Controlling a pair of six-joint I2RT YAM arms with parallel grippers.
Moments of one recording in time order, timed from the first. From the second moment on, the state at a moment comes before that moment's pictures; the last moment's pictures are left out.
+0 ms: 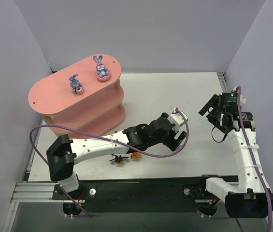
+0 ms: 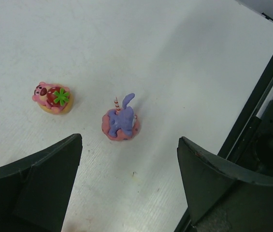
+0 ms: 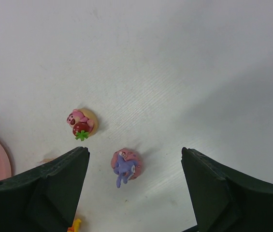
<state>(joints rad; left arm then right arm) -1.22 1.67 1.37 -0.16 -0.21 -0.19 0.00 1.07 1.16 -0.95 0.18 0.63</state>
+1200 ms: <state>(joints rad) -1.13 2.00 1.41 0.07 -0.15 -0.21 -0.03 0.97 1.17 -1.02 0.24 0.60</state>
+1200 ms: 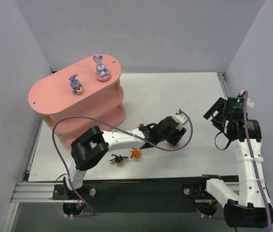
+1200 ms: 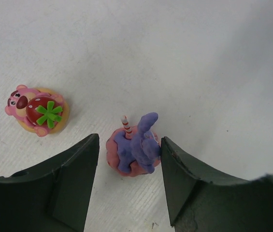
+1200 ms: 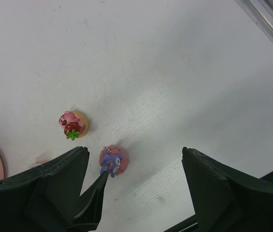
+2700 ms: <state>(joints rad) -1.10 1.35 1.61 -0.47 -0.25 -0.17 -0.03 1.02 1.19 -1.01 0.25 0.60</state>
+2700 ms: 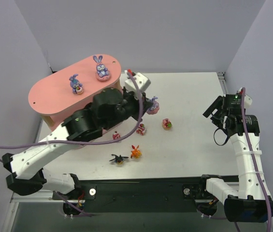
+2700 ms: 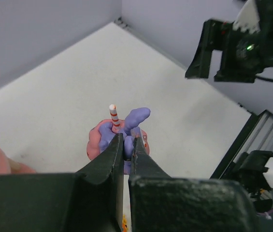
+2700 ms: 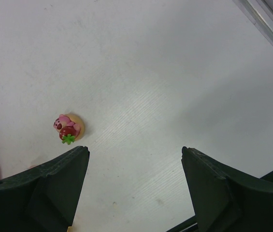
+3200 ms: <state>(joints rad) -1.16 1.09 1.83 -0.84 -0.65 -0.07 -0.01 1.06 1.19 -1.00 0.25 0.60</state>
